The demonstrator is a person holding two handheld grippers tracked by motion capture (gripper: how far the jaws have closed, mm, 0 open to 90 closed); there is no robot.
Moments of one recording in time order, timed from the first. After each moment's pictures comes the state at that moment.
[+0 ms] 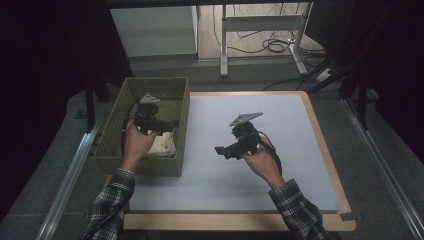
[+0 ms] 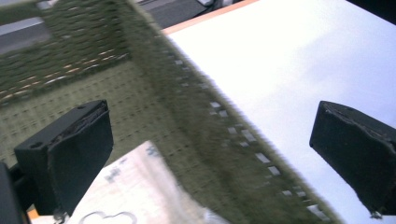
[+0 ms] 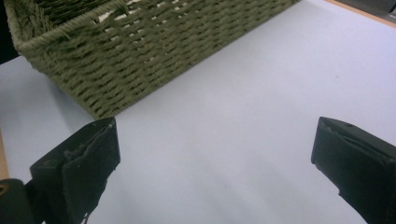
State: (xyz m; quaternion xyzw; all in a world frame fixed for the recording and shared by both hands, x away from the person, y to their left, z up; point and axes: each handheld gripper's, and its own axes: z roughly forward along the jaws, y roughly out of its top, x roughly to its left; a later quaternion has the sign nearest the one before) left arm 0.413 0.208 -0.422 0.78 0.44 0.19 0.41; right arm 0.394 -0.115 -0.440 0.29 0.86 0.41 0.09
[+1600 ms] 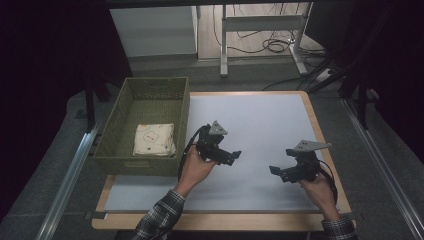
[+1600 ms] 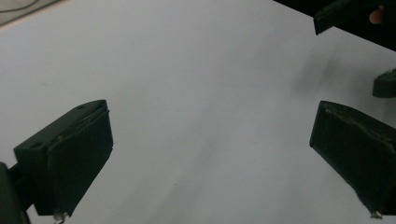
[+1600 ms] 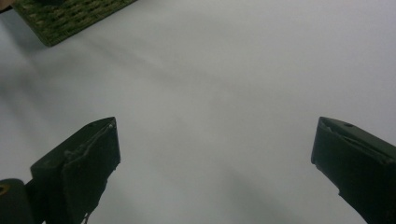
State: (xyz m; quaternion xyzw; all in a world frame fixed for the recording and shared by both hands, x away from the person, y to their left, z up) left arm 0.367 0.035 -0.467 0.83 0.32 0.12 0.43; right arm 0.347 -0.280 -0.485 0.34 0.83 0.43 0.13
